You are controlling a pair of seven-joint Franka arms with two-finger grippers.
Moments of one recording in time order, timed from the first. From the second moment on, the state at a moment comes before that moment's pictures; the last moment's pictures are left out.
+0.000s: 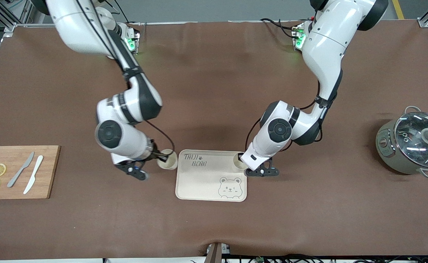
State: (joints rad) left arm -0.41 0.77 -0.15 -1.47 -0.01 2.37 -0.52; right arm 0.40 0.58 -0.07 -1.46 0.20 1.98 0.70
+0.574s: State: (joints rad) left arm -0.35 0.68 -0.14 -1.44 -0.01 2.32 -0.52; right arm 0.12 0.39 -0.09 -1.82 0.15 2.04 0.19
